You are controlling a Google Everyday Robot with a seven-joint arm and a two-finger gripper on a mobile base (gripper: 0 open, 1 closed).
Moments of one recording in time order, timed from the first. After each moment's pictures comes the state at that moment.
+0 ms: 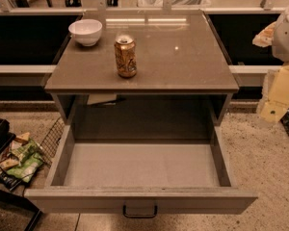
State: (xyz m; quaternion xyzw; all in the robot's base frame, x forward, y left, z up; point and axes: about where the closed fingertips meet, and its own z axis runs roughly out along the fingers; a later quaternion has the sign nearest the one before) arm 0.438 -0.217 0.976 -0.60 0.78 -0.03 0.16
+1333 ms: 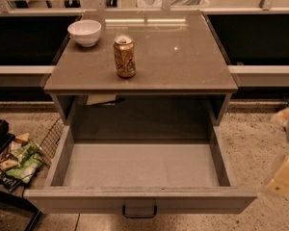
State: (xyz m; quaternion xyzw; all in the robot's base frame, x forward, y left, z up) arm 0.360 -0.259 0.869 -0.54 0.83 -0.03 0.13
